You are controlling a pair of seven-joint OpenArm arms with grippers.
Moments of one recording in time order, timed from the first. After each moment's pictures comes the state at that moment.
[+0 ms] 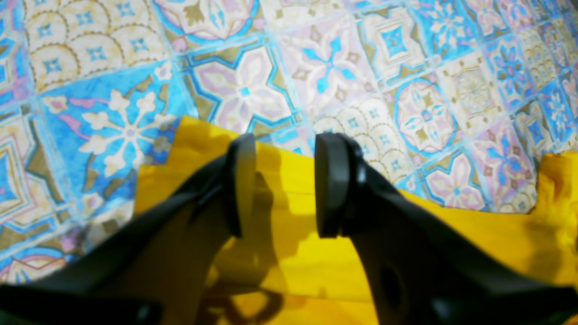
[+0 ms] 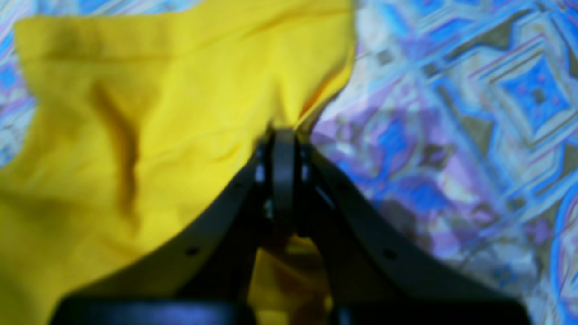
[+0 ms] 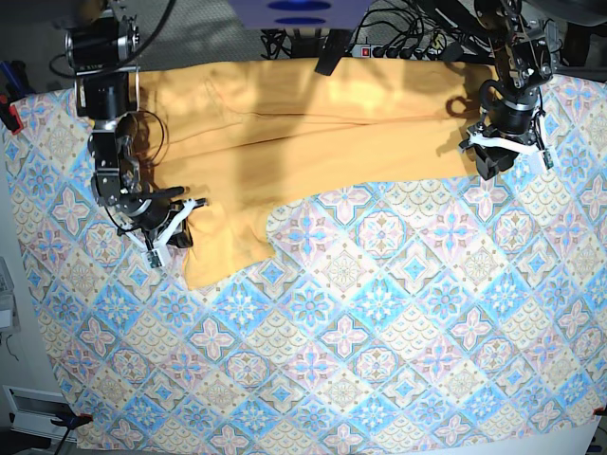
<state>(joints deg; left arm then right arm) 29.1 -6.4 -24.7 103.2 -33.8 -5.2 30.5 8.4 15.5 0.2 54.5 8.6 27.2 -14.6</state>
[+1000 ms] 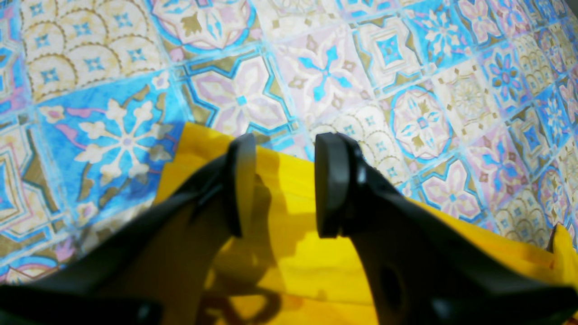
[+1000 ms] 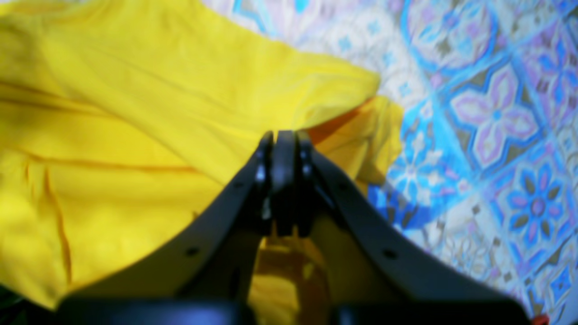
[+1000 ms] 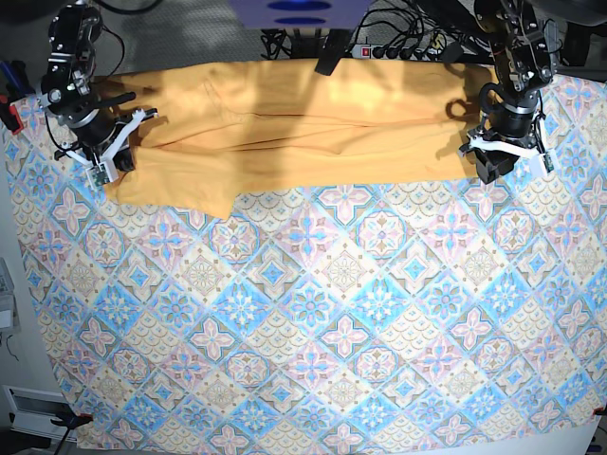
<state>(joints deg) 28.0 -6.3 -24.7 103.2 -33.8 -5.2 30.5 -26.0 15.8 21.9 99.1 9.1 31.4 -32.4</state>
